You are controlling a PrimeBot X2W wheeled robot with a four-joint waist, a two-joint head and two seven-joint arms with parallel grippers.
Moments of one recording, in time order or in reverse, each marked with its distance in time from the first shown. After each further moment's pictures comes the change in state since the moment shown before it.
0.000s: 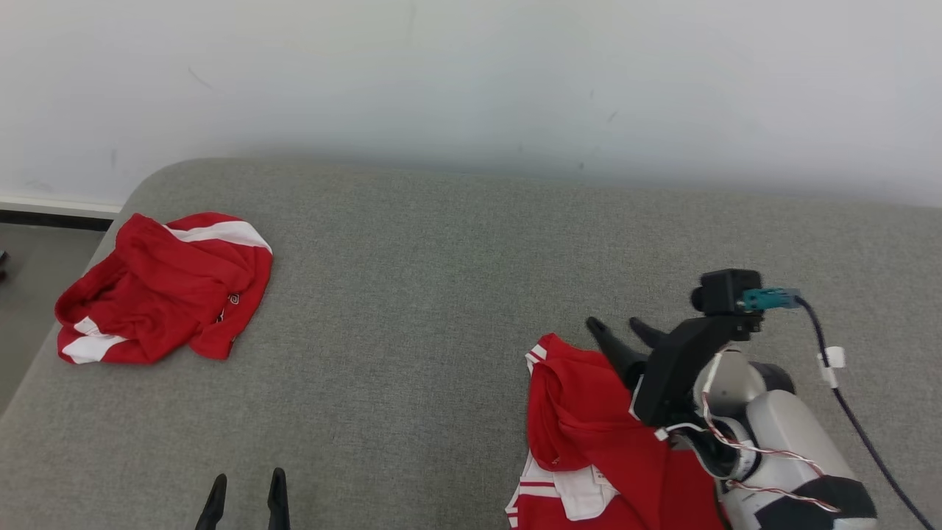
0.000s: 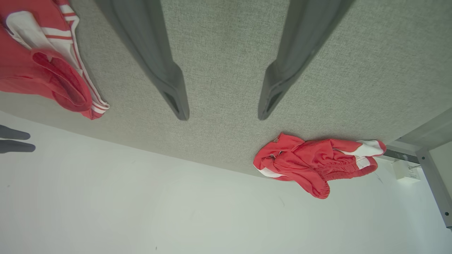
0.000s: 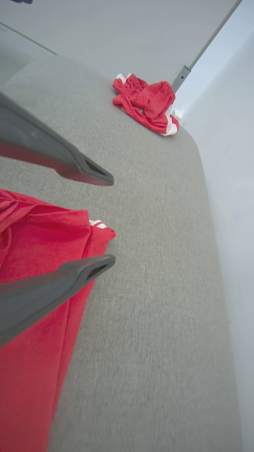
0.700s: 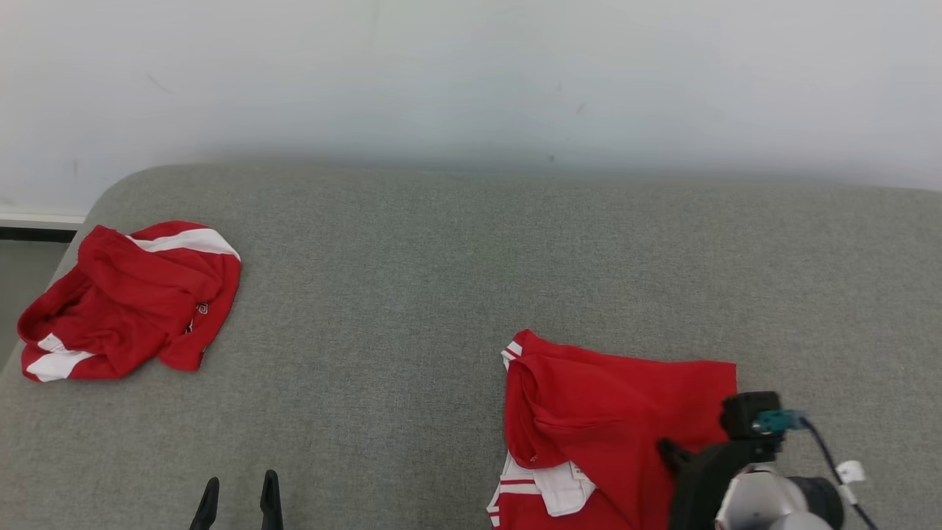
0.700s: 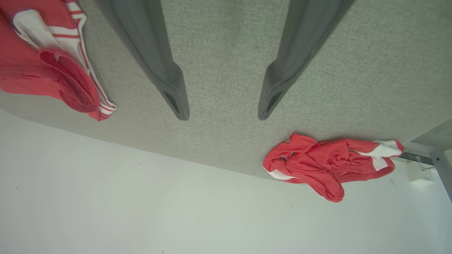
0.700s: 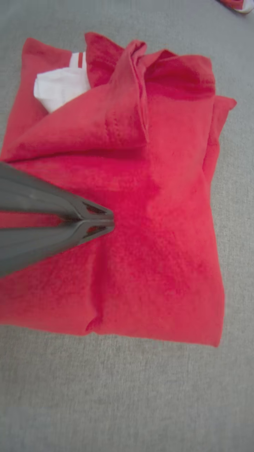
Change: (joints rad) left arm 0.011 0.000 0.007 -0.014 -0.016 0.013 0.000; right arm 0.308 -0.038 -0.128 -0.125 -0.277 0.000 -0.017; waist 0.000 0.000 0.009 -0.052
